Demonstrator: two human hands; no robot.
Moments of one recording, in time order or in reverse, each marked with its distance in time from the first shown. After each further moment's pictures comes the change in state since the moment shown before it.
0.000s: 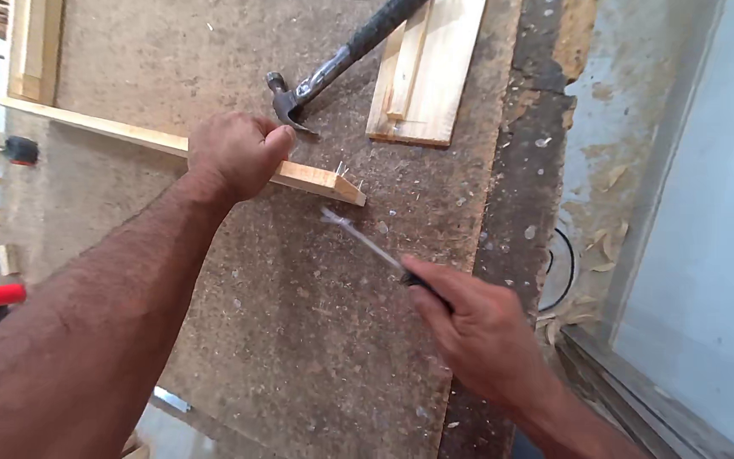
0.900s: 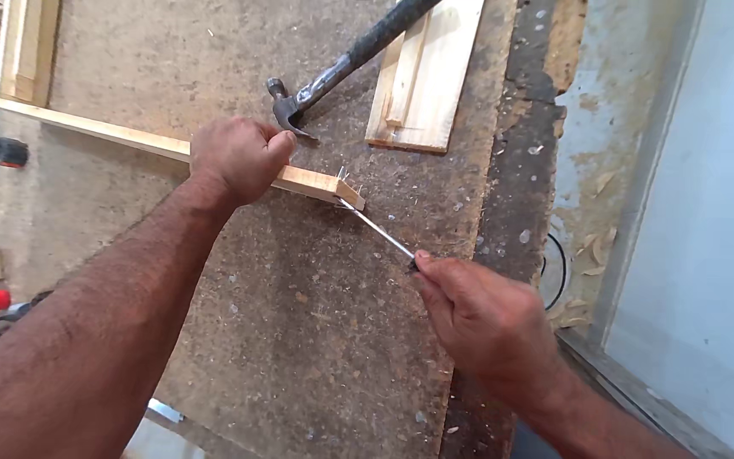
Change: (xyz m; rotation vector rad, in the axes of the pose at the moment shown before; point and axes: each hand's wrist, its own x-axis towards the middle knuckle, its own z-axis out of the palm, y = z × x) left_hand 0.000 0.000 0.000 0.027 0.012 0.019; right_hand 0.013 -0.008 -0.010 -0.261 0.185 -0.176
